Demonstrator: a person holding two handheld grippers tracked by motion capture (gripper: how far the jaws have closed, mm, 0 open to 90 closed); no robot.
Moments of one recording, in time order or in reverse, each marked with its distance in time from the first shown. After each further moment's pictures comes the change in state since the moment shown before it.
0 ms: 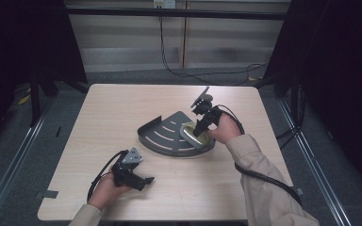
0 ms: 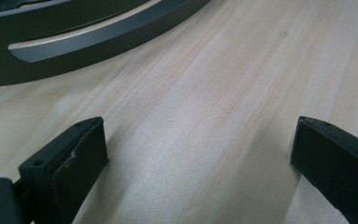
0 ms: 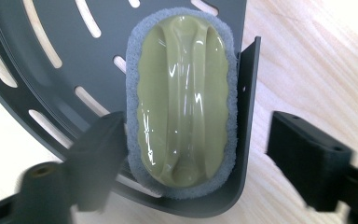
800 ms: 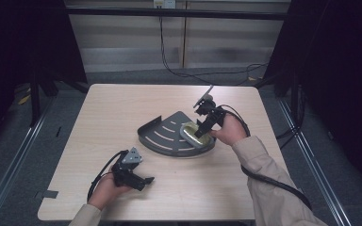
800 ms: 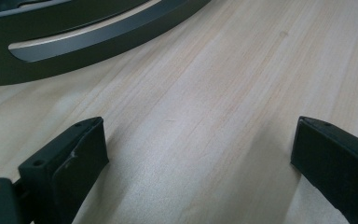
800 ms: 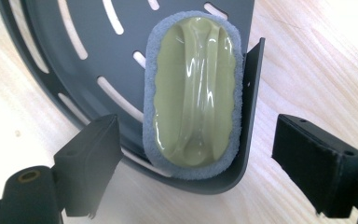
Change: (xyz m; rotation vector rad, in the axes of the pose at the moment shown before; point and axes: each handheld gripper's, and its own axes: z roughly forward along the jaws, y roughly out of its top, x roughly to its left) left arm 0.000 0.000 0.000 0.001 -0.001 -0.001; right arm 0.004 -0.012 -0.020 -0.040 0.023 -0.048
